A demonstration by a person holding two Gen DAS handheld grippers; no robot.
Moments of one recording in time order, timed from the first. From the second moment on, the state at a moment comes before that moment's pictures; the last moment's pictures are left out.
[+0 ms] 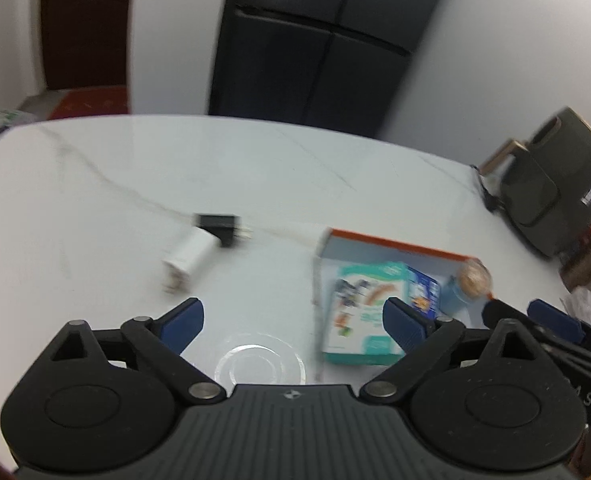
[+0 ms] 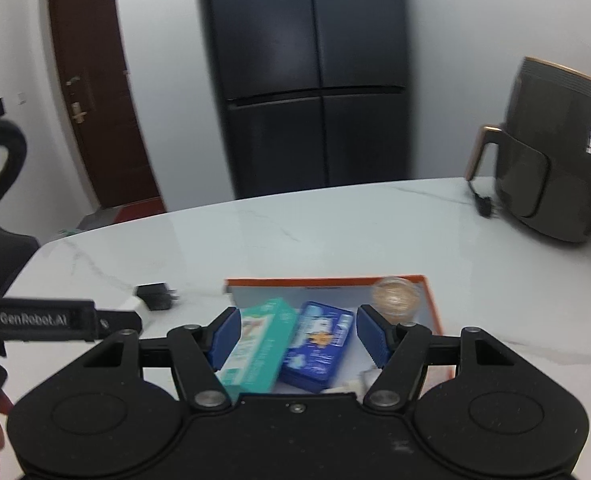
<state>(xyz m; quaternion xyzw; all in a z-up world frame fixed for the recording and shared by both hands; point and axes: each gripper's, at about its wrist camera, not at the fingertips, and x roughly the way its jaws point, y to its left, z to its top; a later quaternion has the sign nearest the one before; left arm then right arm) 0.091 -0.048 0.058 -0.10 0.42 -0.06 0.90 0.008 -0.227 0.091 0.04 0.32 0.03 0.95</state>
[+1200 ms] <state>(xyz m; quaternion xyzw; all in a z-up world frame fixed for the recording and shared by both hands) 0.177 0.046 -0.027 -0.06 0.43 -0.04 0.90 0.051 -0.127 0.038 0.03 0.37 0.04 0.93</state>
